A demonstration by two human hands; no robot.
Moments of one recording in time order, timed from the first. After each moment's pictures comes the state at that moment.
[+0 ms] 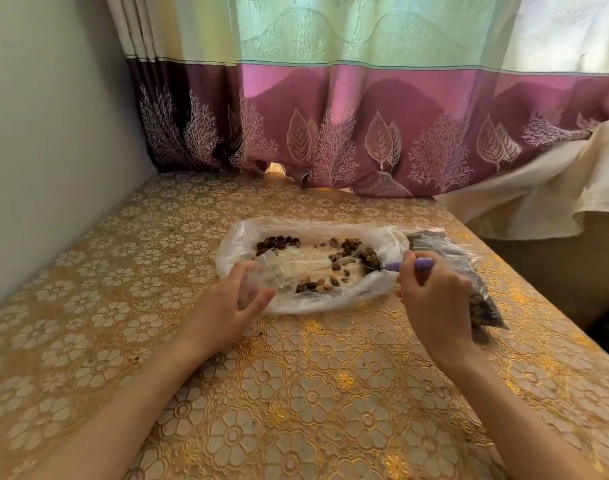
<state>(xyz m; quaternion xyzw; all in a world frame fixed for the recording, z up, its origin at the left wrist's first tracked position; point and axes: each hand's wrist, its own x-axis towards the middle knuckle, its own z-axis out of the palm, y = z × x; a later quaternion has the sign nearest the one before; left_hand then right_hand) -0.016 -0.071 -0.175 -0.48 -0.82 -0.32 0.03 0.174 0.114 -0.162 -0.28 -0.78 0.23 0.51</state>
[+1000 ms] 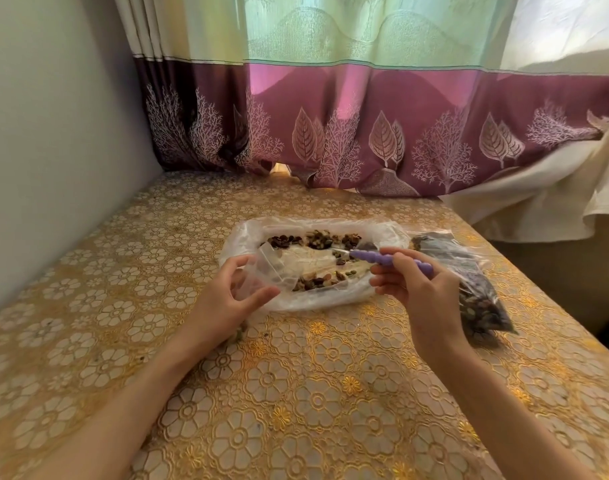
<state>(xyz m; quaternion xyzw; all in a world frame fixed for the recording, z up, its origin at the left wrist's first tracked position) -0.012 -0.074 -0.166 -0.41 -0.74 -0.52 -0.11 0.166 0.087 -0.140 -0.17 -0.59 0.66 0.45</state>
